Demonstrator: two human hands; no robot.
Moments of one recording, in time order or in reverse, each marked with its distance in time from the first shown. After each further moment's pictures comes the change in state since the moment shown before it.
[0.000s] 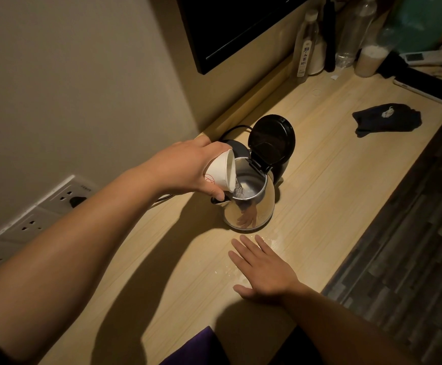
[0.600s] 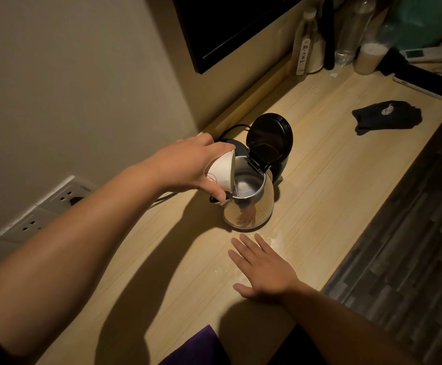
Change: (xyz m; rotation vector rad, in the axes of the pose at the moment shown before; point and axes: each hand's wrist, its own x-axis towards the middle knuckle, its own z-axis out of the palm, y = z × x) left_hand 0.005 0.002 -0.003 0.026 -0.024 0.046; right_hand 0.000 0.000 -0.001 -0.022 -0.029 0.012
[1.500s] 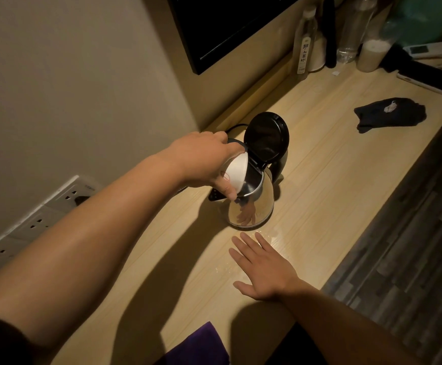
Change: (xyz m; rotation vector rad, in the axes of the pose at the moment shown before) left_hand 0.019 0.031 -0.013 0.247 -0.036 0.007; right_hand 0.000 0.001 0.004 0.011 -0.048 -0.001
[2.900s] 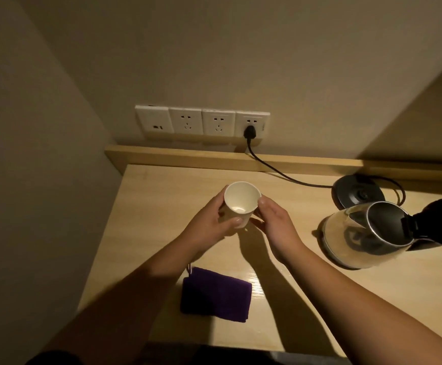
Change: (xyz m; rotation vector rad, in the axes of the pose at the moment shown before) left_hand -0.261 0.075 0.201 -1.596 0.824 -0.979; right_hand 0.087 -0.156 -0.130 1.290 -0.154 0.045
